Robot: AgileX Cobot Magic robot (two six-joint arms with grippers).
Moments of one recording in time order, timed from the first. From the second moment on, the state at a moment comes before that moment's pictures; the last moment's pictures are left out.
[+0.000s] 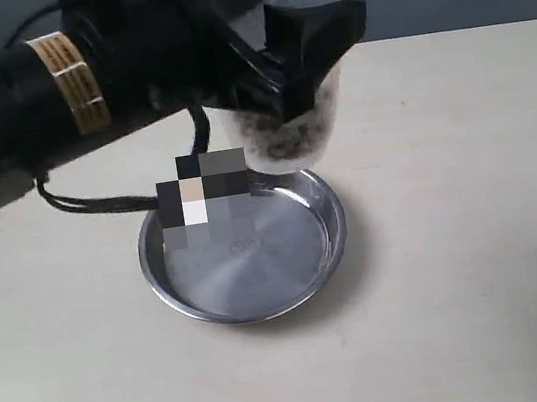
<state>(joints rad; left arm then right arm) -0.64 1.37 -0.83 0.54 -0.39 -0.61 -0.13 0.00 0.00 0.07 0.32 -0.04</state>
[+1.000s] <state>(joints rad) -0.63 1.47 -0.80 0.58 -0.30 -0.62 -0.13 0.00 0.00 0.07 0.32 -0.04</state>
